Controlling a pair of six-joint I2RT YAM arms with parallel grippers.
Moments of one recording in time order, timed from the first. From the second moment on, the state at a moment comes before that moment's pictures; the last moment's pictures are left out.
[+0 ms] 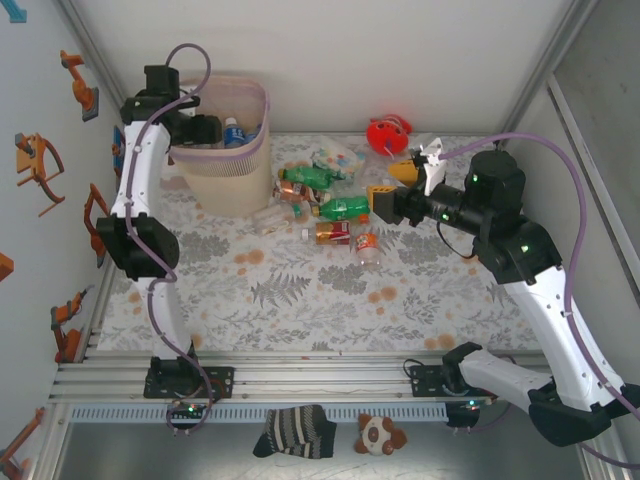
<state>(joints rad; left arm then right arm) -0.07 2.11 2.35 -1.14 0.10 -0.04 0.48 1.03 1.40 -0.60 -0.48 0.04</state>
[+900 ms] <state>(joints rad) -0.07 2.18 2.33 -1.07 0.30 -0.05 0.48 1.03 1.40 -0.60 -0.48 0.04</state>
